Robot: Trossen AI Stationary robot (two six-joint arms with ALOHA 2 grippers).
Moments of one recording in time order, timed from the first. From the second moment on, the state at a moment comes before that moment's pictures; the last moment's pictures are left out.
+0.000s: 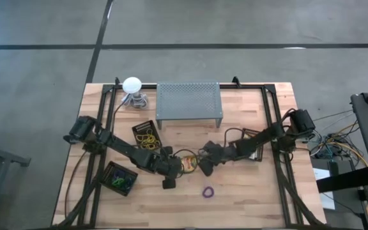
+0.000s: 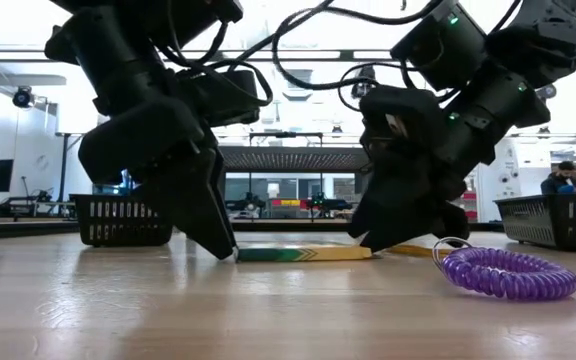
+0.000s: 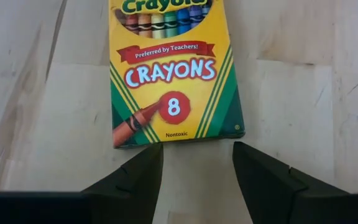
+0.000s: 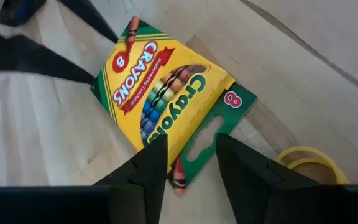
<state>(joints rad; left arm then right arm) -0.35 1.87 0.99 -0.21 -0.25 -0.38 0.22 1.80 0.68 0.33 0.10 1.00</state>
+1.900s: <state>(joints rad) -0.34 1.87 0.99 -0.13 -0.22 -0.33 0.21 1.80 0.71 0.28 0.09 0.90</state>
